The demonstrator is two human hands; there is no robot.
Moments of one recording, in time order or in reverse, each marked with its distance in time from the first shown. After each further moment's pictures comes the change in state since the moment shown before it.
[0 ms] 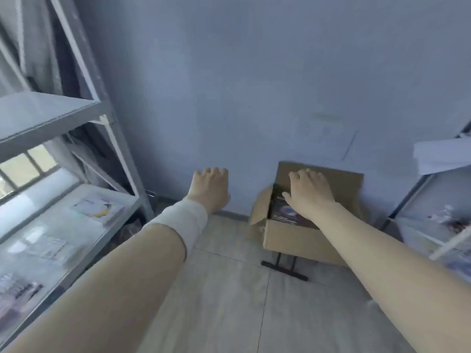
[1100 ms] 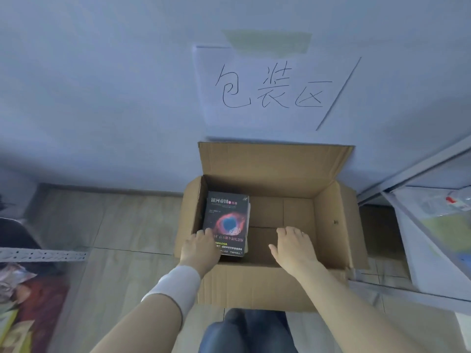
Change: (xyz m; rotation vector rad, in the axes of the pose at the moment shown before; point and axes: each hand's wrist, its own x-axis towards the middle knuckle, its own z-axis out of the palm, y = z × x) left_hand 0.405 0.271 0.313 -0.221 -0.774 -0.044; right_hand 0.315 0.260 0.374 0.293 -0.666 0.157
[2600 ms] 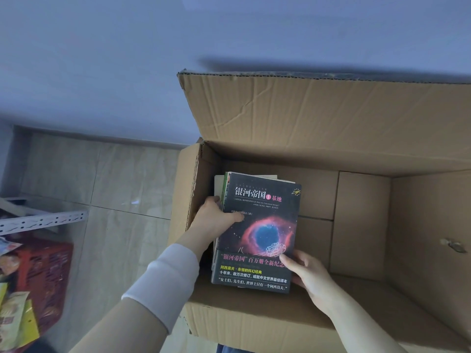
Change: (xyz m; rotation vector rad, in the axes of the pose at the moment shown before) left_hand 0.223 -0.016 0.054 -0.879 -0.275 -0.408; right_hand 0.168 0.000 0.172 1.592 -0.543 0.408
